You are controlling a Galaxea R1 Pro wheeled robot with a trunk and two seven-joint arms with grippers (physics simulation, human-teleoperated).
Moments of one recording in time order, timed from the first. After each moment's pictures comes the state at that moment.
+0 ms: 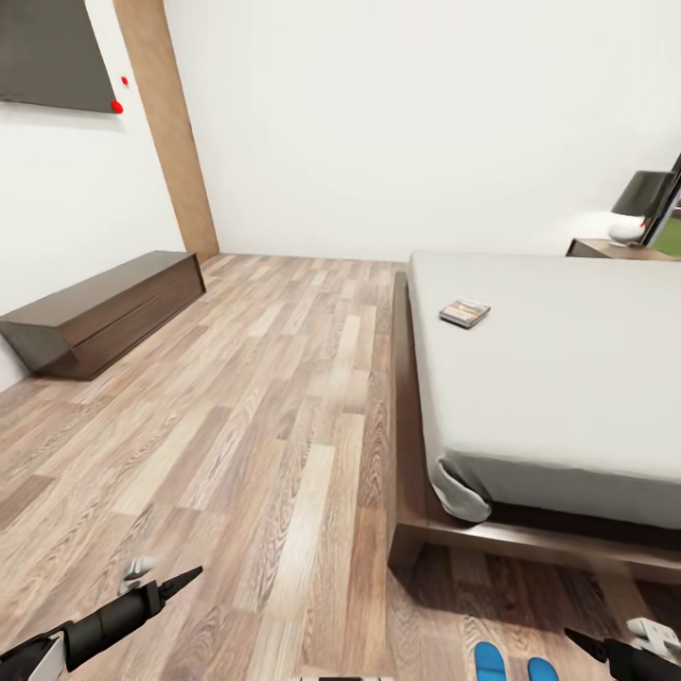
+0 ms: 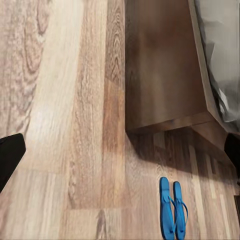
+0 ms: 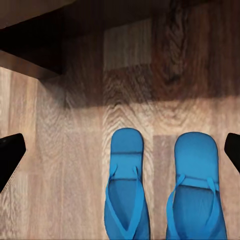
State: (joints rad) left arm -0.47 0.32 0.38 -0.32 0.18 0.20 -1.17; right arm -0.44 -0.54 -0.14 -0.13 -0.32 0.05 0.90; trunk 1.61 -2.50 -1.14
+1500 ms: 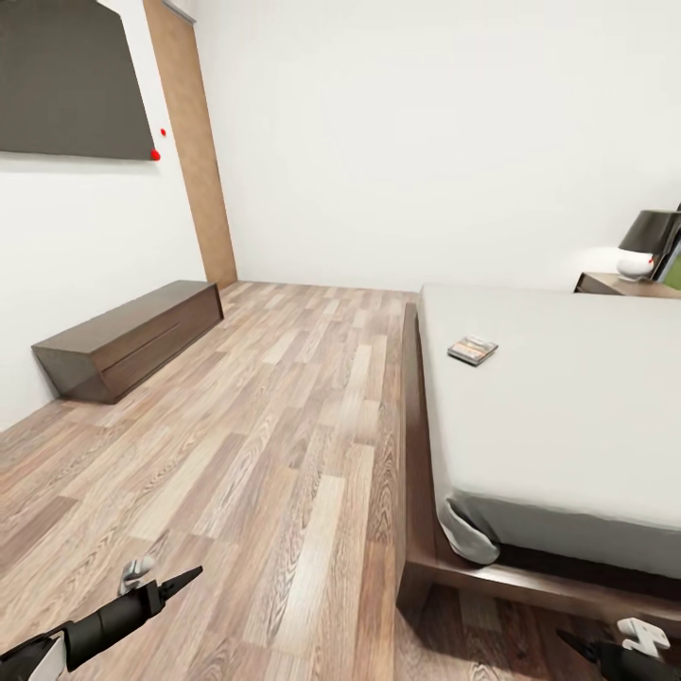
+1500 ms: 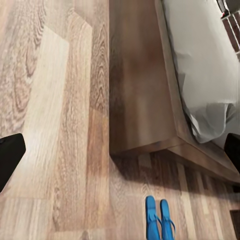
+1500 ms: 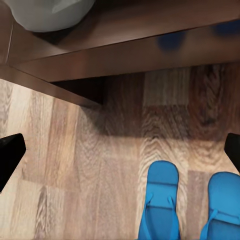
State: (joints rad) left arm -0.47 0.32 0.38 -0.32 0.18 0.20 -1.17; right arm -0.44 -0.52 -0.14 -0.13 -0.32 0.05 0.90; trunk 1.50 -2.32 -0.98
